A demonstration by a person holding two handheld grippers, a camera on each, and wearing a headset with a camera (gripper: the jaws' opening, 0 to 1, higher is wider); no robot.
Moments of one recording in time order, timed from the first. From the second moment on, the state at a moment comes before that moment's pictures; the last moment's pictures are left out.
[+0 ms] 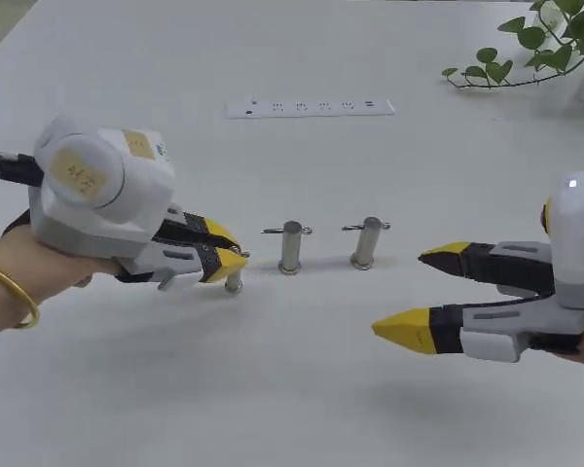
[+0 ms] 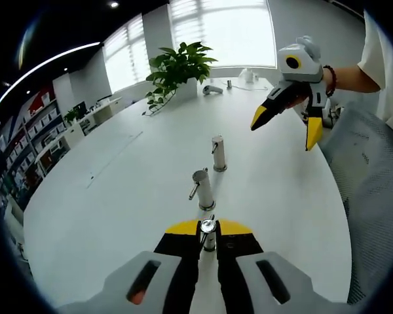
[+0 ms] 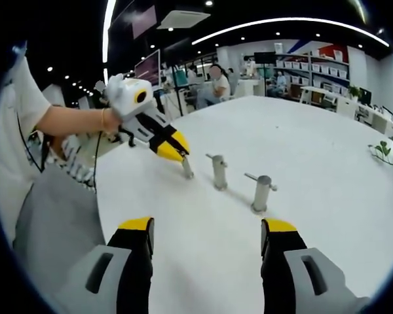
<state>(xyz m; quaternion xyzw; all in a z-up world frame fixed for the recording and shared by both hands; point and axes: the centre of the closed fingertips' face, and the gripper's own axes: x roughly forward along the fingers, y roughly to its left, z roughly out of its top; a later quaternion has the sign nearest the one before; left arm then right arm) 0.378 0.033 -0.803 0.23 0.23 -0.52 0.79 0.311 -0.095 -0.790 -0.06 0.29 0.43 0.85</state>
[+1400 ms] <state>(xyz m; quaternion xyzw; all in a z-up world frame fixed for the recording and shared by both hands) 0.408 0.044 -0.813 0.20 0.25 -0.52 0.80 0.314 -0.099 -0.794 -0.05 0.30 0.41 0.86</state>
